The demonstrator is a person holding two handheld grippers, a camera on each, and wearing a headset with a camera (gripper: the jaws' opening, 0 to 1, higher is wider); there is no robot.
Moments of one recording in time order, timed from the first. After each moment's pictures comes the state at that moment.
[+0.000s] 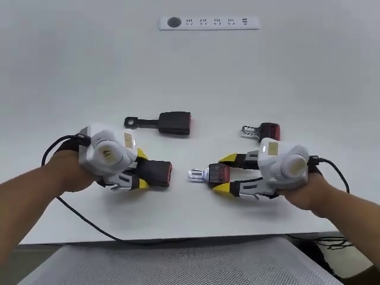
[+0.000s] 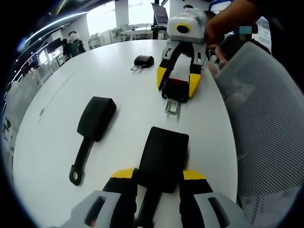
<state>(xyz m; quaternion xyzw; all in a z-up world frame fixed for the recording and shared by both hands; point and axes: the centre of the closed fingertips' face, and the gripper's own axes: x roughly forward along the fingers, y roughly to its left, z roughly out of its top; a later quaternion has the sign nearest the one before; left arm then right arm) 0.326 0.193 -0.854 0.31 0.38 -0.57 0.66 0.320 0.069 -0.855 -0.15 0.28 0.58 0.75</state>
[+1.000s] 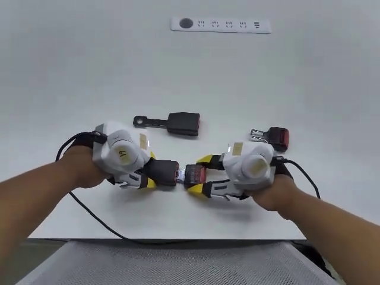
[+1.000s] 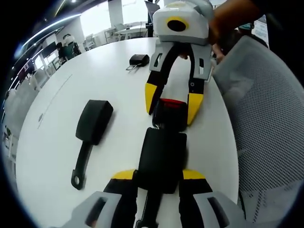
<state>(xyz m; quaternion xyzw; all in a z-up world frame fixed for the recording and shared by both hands) 0.328 0.192 -0.857 0.33 0.37 -0.58 0.65 0.319 0.133 -0.856 -0.17 0.30 0.58 0.74</state>
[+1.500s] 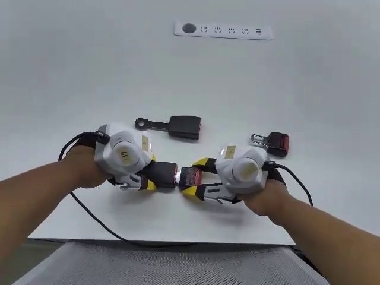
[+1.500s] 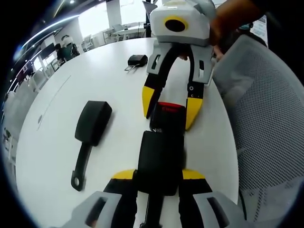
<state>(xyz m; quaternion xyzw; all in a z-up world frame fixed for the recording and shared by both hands) 0.327 0.194 -0.858 0.33 0.37 -0.58 0.64 0.322 0.137 -0.858 -0.17 0.31 0.56 0.74</state>
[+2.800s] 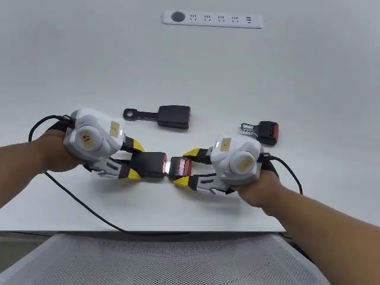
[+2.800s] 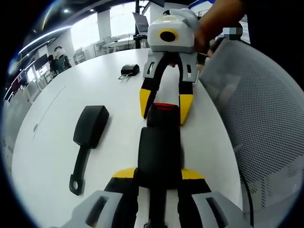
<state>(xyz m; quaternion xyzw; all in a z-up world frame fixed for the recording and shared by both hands) 0.326 0.194 -0.854 0.31 0.32 -0.64 0.63 0.320 0.134 -0.856 -0.16 0.28 0.58 0.75</state>
